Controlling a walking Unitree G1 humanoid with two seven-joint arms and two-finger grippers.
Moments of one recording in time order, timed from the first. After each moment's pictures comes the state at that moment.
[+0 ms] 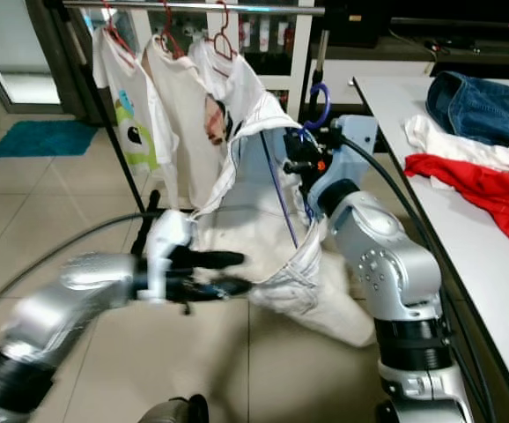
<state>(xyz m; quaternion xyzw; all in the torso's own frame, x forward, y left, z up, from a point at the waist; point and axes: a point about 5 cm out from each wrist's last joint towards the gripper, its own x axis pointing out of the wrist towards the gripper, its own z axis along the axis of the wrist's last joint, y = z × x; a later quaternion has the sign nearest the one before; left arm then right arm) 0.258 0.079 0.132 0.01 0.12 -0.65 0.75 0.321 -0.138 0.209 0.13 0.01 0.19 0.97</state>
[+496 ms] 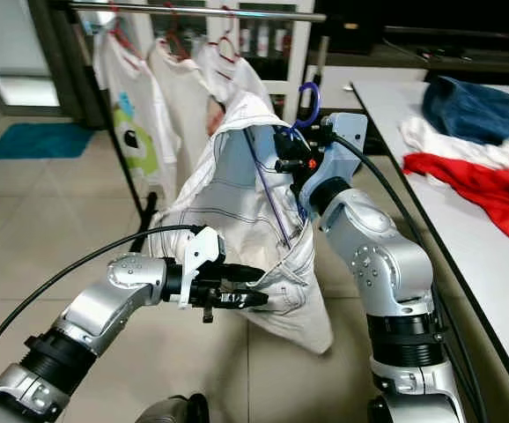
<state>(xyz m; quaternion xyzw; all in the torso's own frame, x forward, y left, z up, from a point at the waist) 0.276 0.066 0.102 0.05 0.12 -0.66 0.74 0.321 -0.130 0.210 0.14 0.02 0.20 0.97</state>
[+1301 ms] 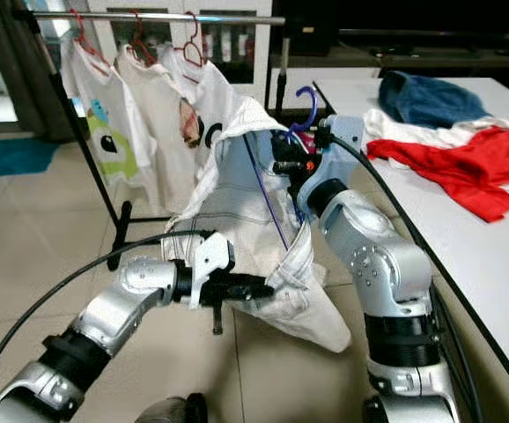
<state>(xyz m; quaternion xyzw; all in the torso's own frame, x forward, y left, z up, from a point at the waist) 0.281 0.056 0.092 0.09 0.10 -0.65 0.75 0.320 -0.129 0.208 0.16 0.03 0.20 0.97</state>
